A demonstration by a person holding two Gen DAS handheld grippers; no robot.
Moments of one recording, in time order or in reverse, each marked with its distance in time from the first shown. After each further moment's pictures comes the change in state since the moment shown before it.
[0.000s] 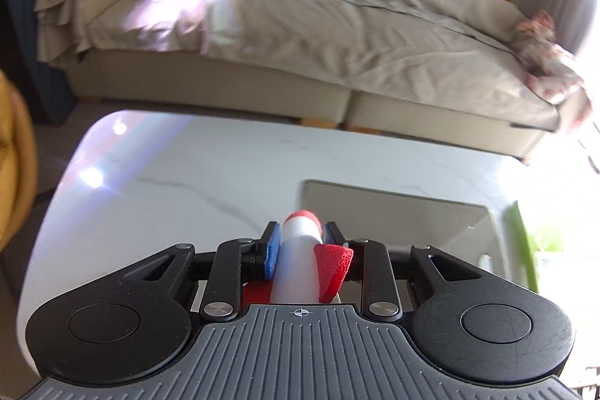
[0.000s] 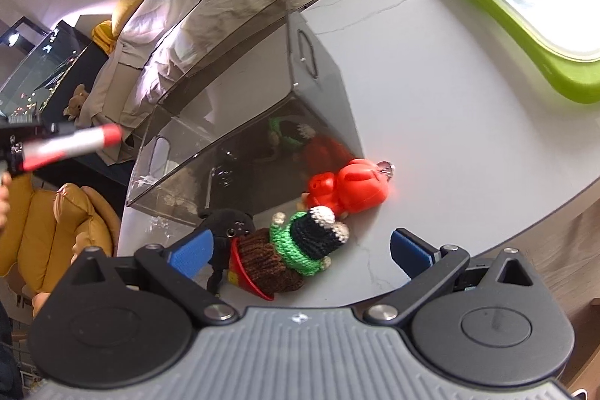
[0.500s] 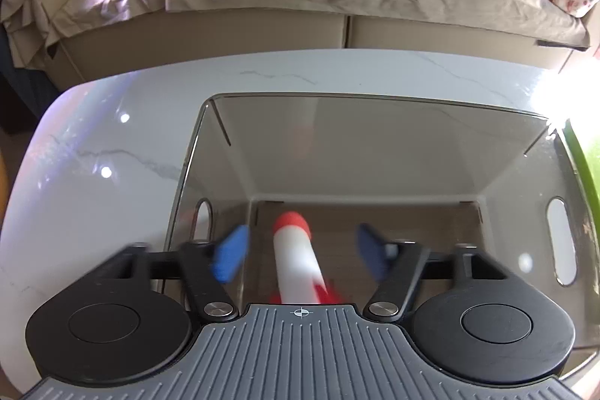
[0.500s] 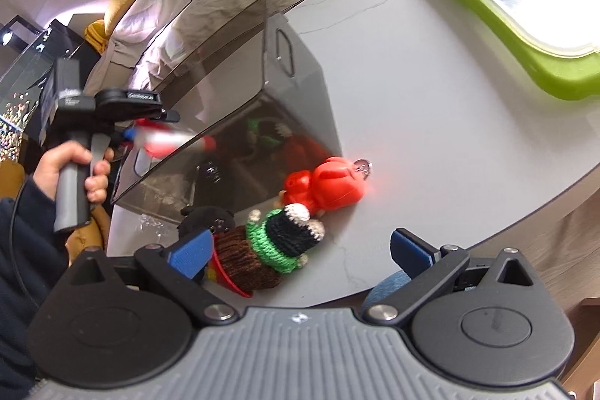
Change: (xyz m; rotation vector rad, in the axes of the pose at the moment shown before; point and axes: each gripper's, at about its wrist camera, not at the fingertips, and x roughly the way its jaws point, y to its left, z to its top) left arm 0.129 -0.053 -0.048 0.101 0.107 0.117; right arm -0.007 -0.026 0.002 0.022 -0.009 -0.043
